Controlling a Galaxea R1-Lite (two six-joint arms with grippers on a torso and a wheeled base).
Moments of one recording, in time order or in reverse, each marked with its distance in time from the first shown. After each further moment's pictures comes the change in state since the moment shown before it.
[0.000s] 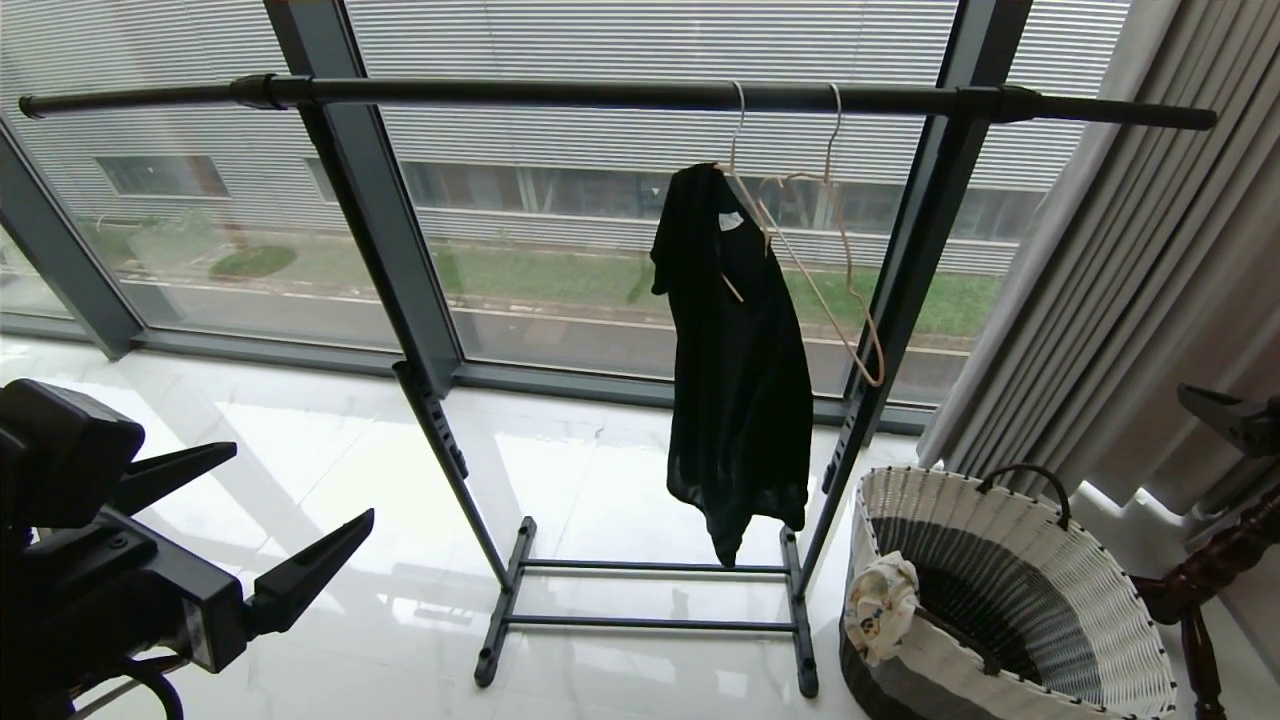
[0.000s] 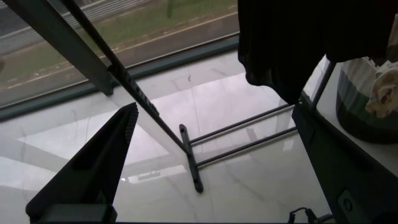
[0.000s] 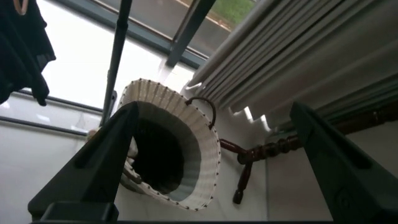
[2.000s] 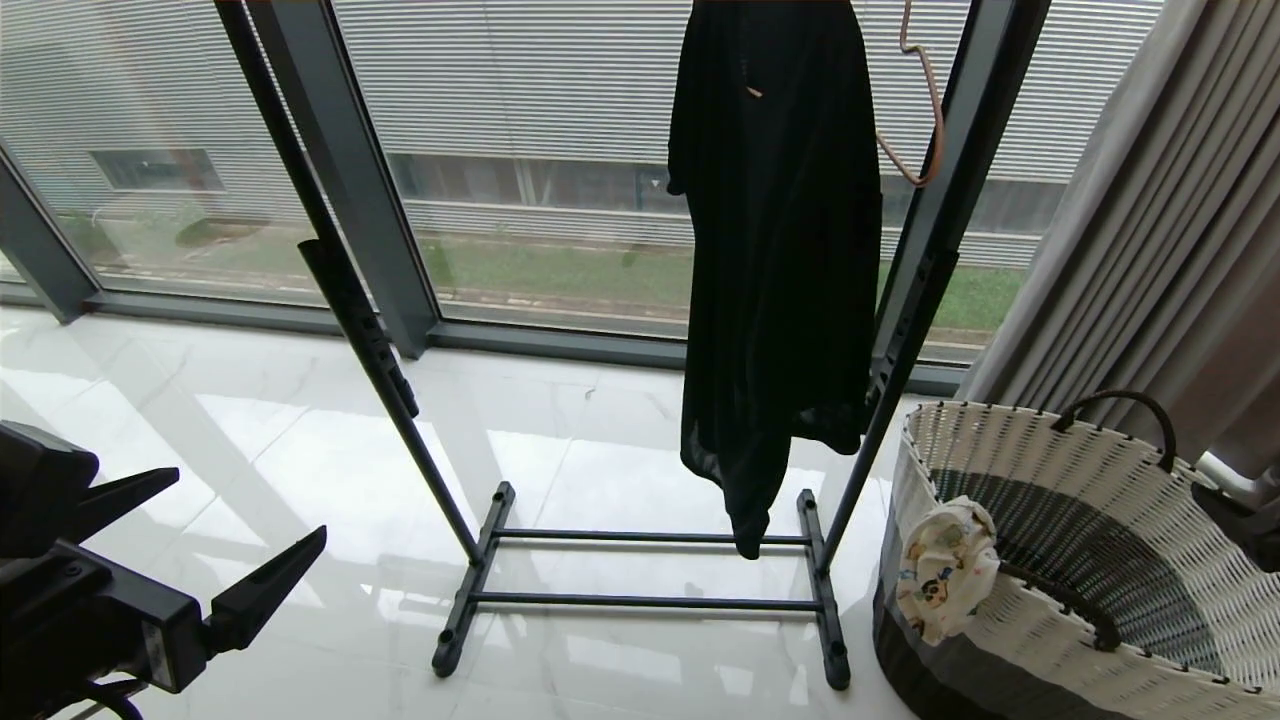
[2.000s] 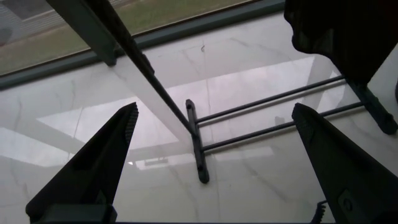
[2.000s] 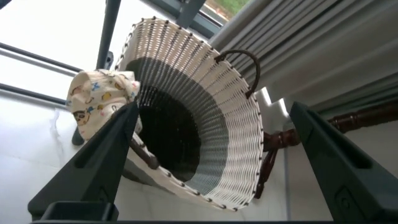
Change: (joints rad) left arm 0.106 -0.051 0.058 0.000 0.000 0.012; right arm 0.003 -0.115 0.269 -0.122 -0.026 -0.052
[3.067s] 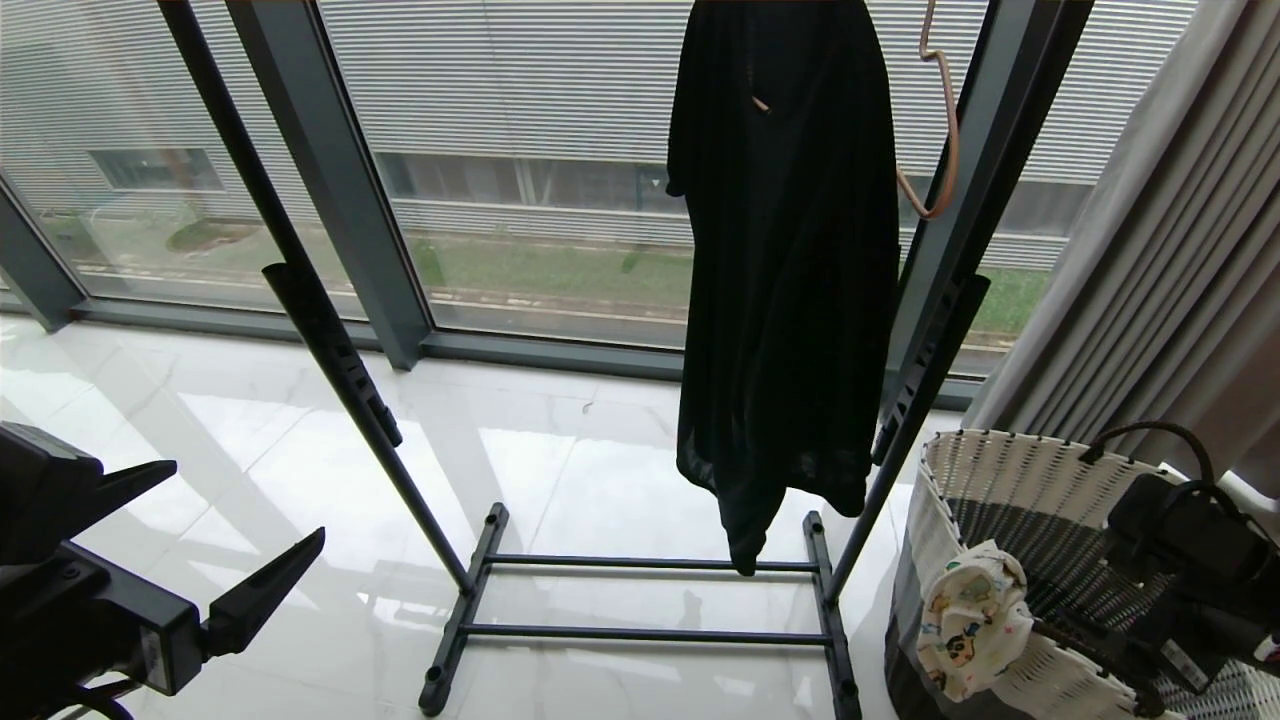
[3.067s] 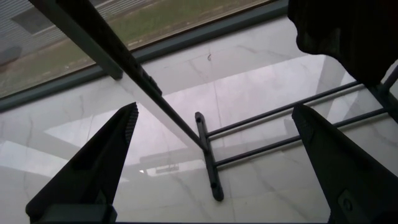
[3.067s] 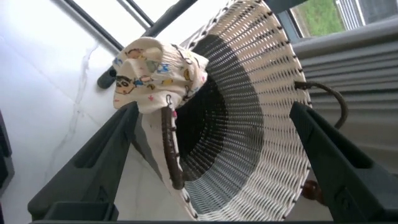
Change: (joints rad) left arm -0.007 -0.011 -0.003 0.001 0.000 0.064; right arm 0.076 0.282 0.137 -0.100 0.184 -0.251
